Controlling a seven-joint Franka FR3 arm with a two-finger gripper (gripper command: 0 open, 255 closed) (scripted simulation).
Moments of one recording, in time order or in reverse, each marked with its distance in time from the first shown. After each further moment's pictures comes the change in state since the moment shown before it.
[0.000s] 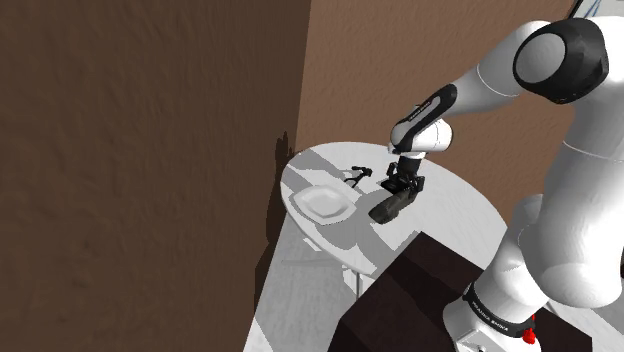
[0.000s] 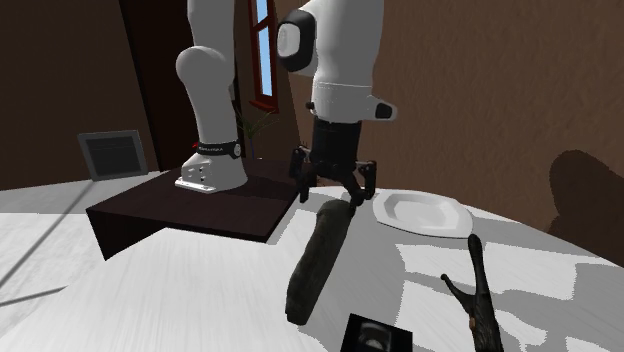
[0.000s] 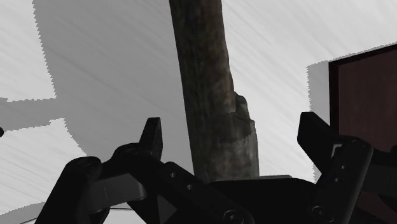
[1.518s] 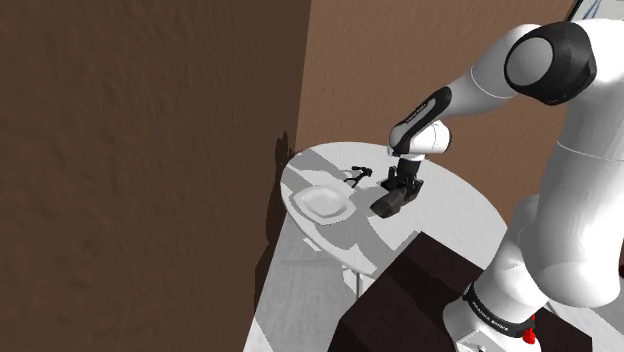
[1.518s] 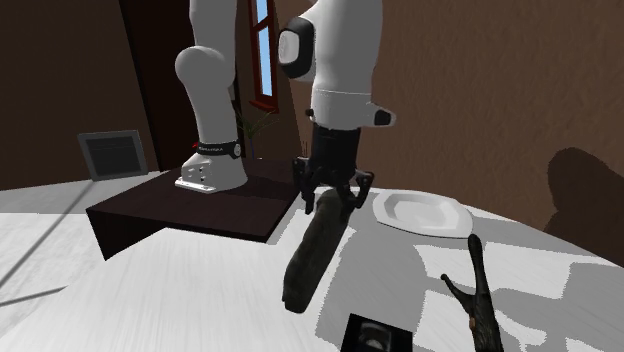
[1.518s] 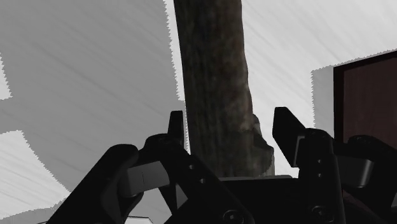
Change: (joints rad) arm -0.019 0.035 0.019 0.003 0.045 0.018 -0.044
